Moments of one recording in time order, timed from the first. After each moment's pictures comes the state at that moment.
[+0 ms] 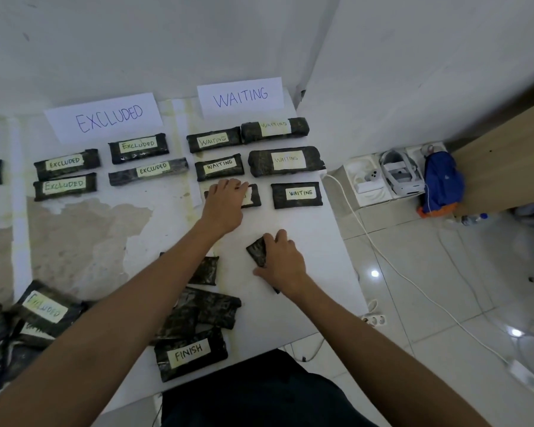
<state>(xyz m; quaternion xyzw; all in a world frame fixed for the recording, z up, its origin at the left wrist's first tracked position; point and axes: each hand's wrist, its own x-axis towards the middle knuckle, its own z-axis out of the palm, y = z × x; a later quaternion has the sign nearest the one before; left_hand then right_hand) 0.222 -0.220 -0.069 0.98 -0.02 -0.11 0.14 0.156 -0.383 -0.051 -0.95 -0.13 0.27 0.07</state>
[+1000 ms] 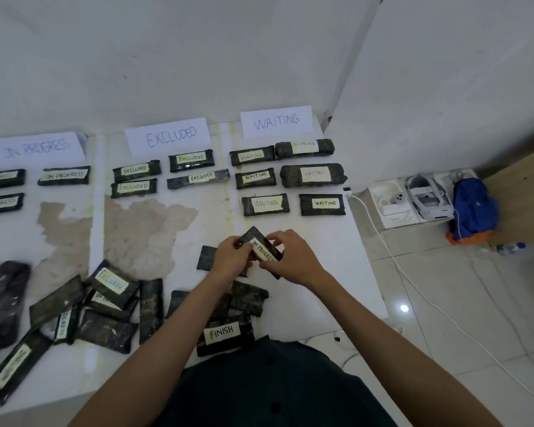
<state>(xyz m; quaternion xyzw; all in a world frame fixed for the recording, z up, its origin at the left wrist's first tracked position) 0.092 -0.221 -0.011 0.67 0.39 -0.11 0.62 0.138 -0.362 0.000 -0.90 -0.17 0.26 0.31</state>
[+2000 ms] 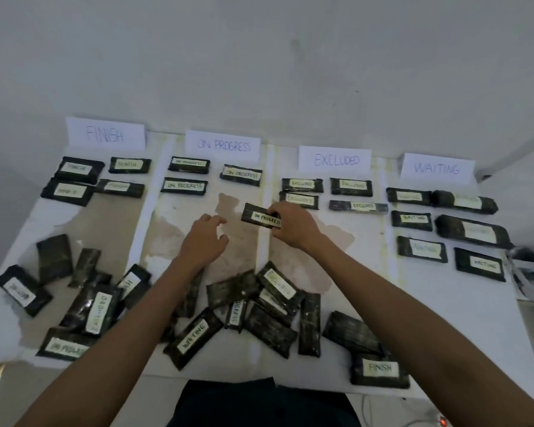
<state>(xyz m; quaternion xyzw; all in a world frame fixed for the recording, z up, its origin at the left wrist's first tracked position) -0.055 0.179 -0.008 0.90 0.29 -0.05 0.33 0.098 0.022 0.006 -0.88 -0.42 0.19 0.15</state>
